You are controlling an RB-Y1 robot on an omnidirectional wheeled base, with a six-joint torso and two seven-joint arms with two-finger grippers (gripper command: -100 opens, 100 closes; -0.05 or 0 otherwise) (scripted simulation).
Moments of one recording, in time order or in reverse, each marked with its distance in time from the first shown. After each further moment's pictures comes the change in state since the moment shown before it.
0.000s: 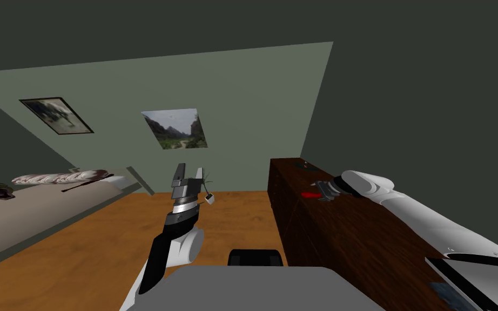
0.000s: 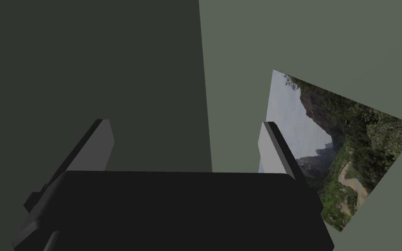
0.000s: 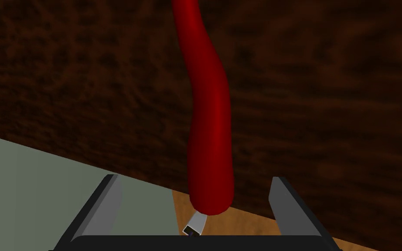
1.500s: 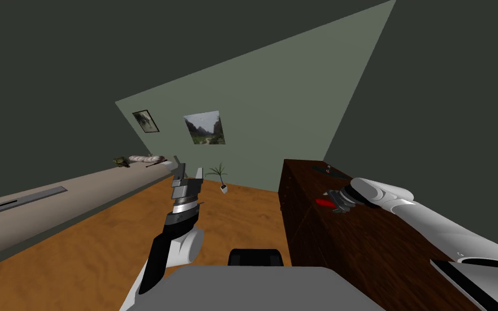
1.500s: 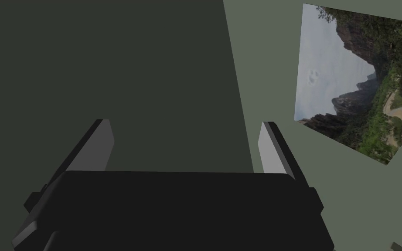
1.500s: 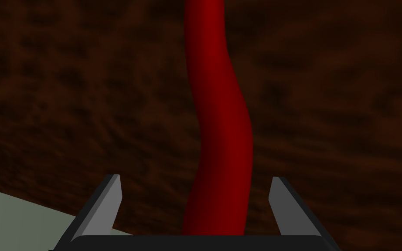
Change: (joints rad) left arm 0.000 0.000 0.000 0.000 0.000 0.000 0.000; right arm 0.006 -0.018 0.025 0.226 0.047 0.038 0.061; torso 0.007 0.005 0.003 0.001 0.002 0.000
